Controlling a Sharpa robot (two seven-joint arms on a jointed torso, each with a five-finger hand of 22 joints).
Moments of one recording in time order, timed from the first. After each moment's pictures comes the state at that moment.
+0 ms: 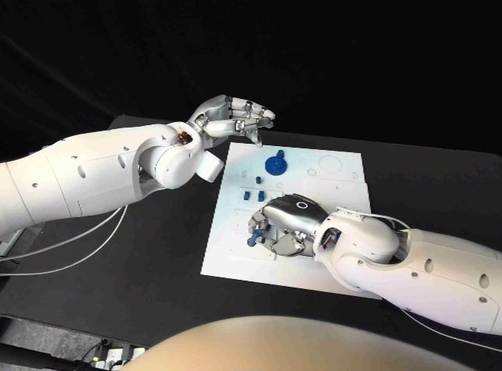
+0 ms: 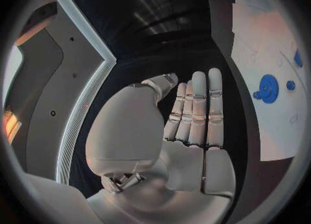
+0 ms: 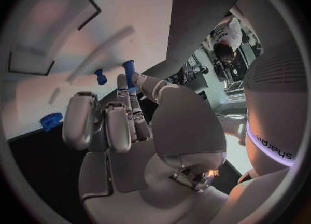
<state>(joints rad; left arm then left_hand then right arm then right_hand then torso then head) 1.19 -0.85 0.01 1.47 -0.24 -0.11 0.33 1.39 -0.18 0.52 0.11 0.21 0.87 0.19 0.26 0.43 0.88 0.13 0.55 0.14 1.03 0.05 0.99 0.41 0.17 0.92 0.15 0.79 0.52 1.08 -0.60 -0.16 1.66 -1.69 -0.29 -0.08 1.27 -0.10 0.66 -0.03 0.06 0.99 0.14 0.24 0.43 1.13 0.07 0.27 0.08 1.47 -0.01 1.40 1.27 0.09 1.46 0.08 1.21 1.25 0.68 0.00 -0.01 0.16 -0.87</state>
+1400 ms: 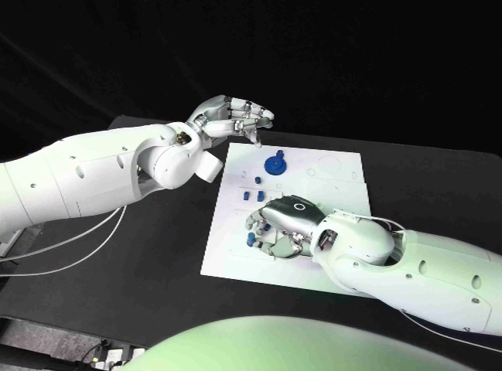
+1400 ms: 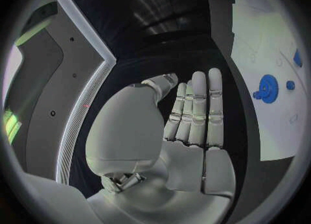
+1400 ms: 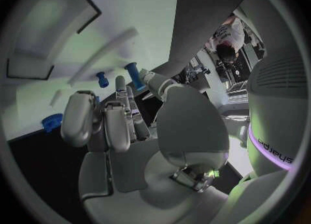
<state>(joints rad) 1.19 -0.85 0.01 1.47 -0.24 -0.11 0.32 1.39 -0.18 0.52 0.11 0.21 0.87 0.19 0.26 0.43 0.88 0.13 0.55 0.14 1.03 0.05 0.99 0.41 0.17 0.92 0.15 0.79 0.52 1.07 -0.59 -0.16 1.65 -1.70 -0.31 -0.10 1.18 -0.19 0.55 0.00 0.12 0.85 0.18 0.15 0.42 1.09 0.11 0.24 0.09 1.47 0.01 1.39 1.27 0.09 1.46 0.10 1.18 1.24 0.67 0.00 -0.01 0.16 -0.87</state>
